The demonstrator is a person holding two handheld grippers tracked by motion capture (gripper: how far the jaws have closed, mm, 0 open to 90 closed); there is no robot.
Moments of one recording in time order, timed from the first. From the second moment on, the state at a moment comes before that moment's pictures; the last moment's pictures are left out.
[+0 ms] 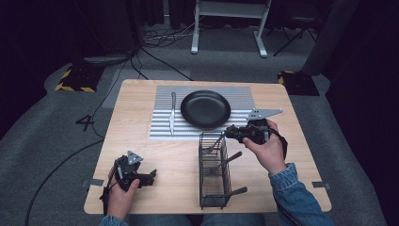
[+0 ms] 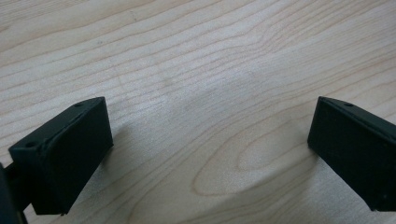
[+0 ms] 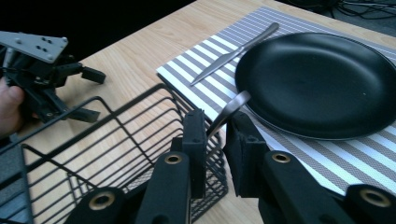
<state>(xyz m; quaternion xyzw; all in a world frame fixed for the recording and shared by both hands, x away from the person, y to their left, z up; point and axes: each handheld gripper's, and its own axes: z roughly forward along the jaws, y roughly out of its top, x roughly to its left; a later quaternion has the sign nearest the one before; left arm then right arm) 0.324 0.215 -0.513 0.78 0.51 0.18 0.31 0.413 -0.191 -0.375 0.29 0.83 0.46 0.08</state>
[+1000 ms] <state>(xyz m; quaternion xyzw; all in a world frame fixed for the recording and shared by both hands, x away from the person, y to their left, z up) 0.324 0.216 -0.513 0.79 0.51 0.18 0.31 0.388 -0.199 -0.300 0.24 0.80 0.53 0.11</state>
